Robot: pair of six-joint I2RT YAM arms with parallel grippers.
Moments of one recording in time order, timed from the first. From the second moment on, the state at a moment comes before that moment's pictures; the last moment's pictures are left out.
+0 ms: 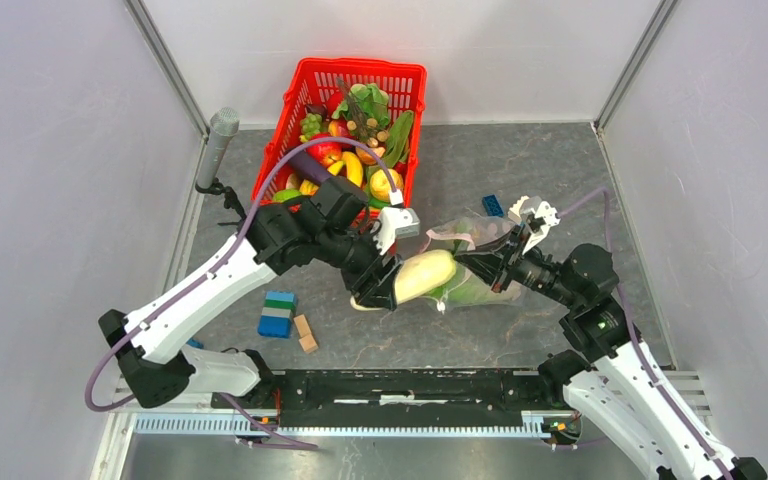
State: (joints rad) left arm -0.88 1.28 1.44 -1.06 0.50 0.06; right arm 0.47 0.57 0.59 0.01 -0.57 0.37
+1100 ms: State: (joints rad) left arm -0.96 1.49 1.60 -0.96 0.32 0.04; right arm 0.48 0.54 0.55 0.05 -0.58 0.34
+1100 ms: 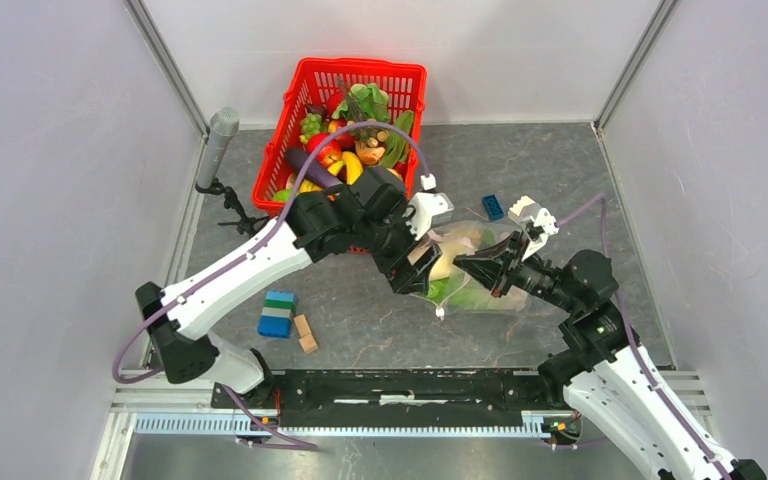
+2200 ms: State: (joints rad) left arm -0.97 1.48 1.45 -0.72 0.33 -0.08; right arm 0.48 0.53 0.53 0.10 -0.54 0.41
